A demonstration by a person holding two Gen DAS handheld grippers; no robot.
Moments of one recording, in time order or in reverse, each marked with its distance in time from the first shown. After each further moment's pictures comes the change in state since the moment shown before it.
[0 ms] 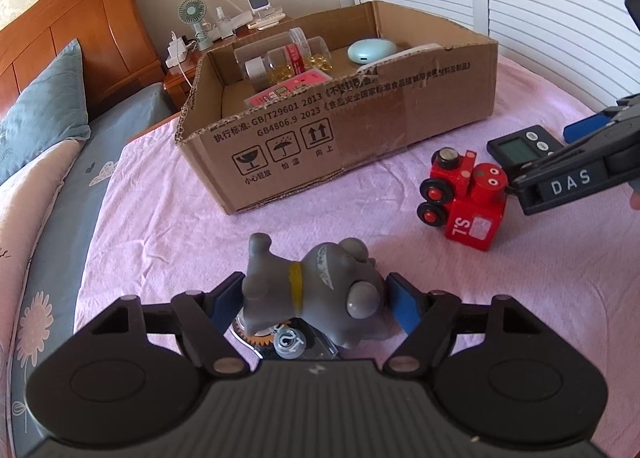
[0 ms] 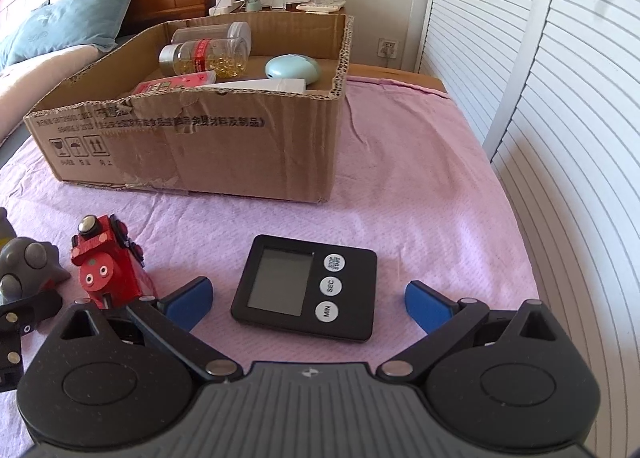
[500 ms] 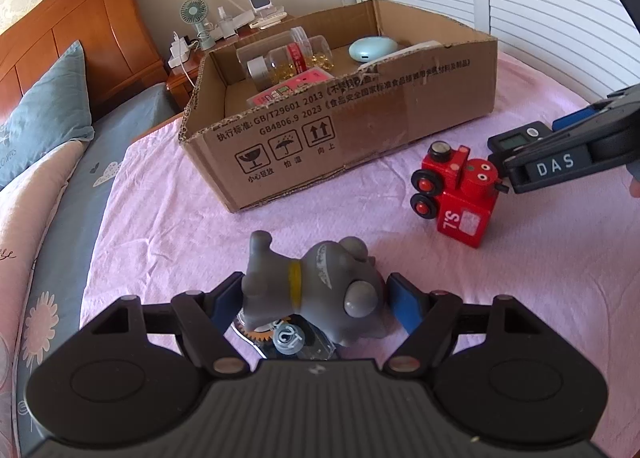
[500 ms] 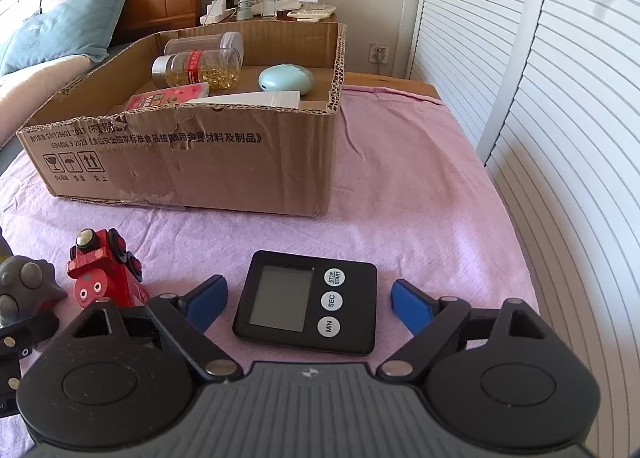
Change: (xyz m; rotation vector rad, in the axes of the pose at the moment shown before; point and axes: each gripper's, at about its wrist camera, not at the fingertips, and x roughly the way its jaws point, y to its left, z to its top) left arm -0.003 -0.003 -0.001 0.013 0.003 0.020; right arm -0.001 0.004 0.004 0.015 -0.022 -0.012
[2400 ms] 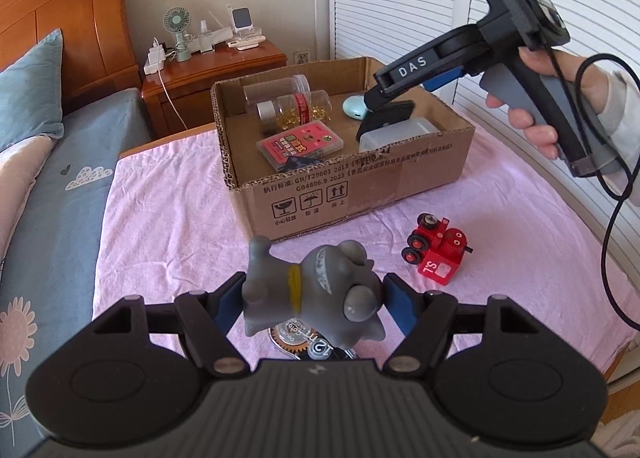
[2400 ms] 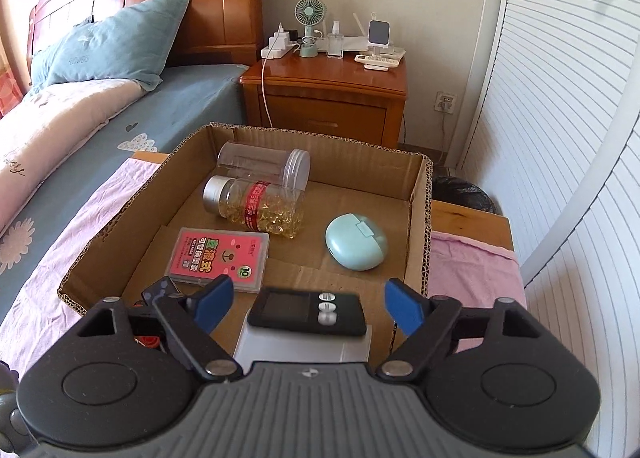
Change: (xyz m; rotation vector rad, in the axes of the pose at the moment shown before) left arm -0.047 0.070 0.018 -0.085 -0.057 -0.216; right arm 0.009 0.027 0.145 -0.112 -0.038 0.157
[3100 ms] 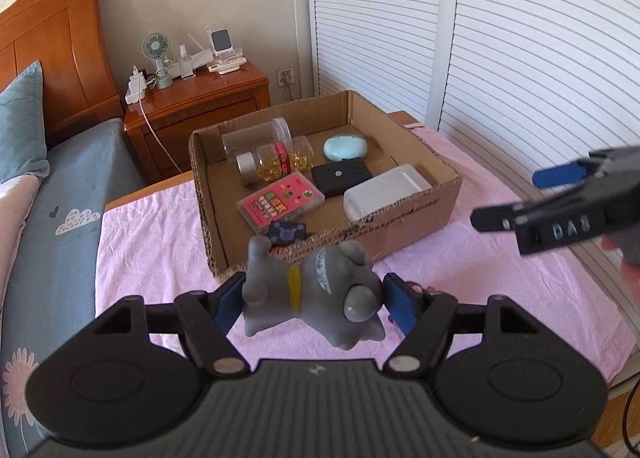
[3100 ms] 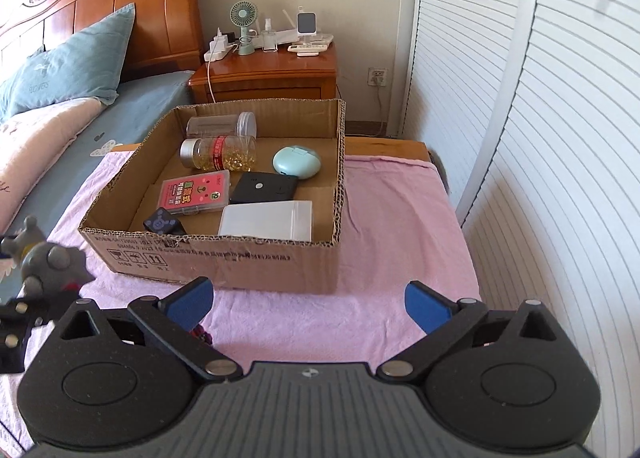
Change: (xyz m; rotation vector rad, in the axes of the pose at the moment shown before) left arm 0.005 -0.012 0.061 0.059 -0.024 -0.026; right arm -0.093 -0.005 -0.084 0.176 0.007 -0.120
